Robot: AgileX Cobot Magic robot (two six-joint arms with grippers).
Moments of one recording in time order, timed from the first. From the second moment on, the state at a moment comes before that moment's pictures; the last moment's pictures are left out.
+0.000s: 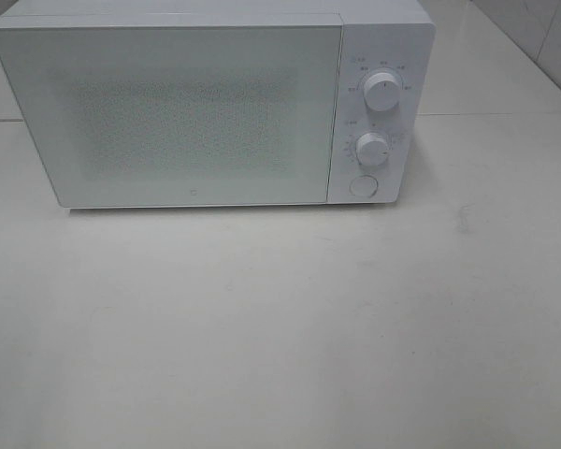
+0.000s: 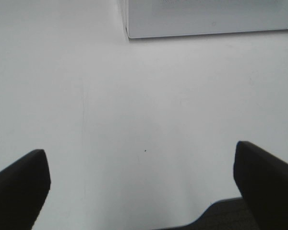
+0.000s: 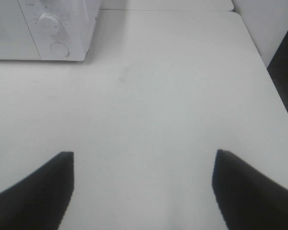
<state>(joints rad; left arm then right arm) -0.14 0.14 -0.50 -0.04 1.03 -0.03 0.11 0.00 -0.51 -0.12 1.04 0.10</state>
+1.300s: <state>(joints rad) 0.05 0.00 -0.50 -0.05 1.03 -0.03 0.11 0.00 -0.51 -0.12 1.04 0.10</state>
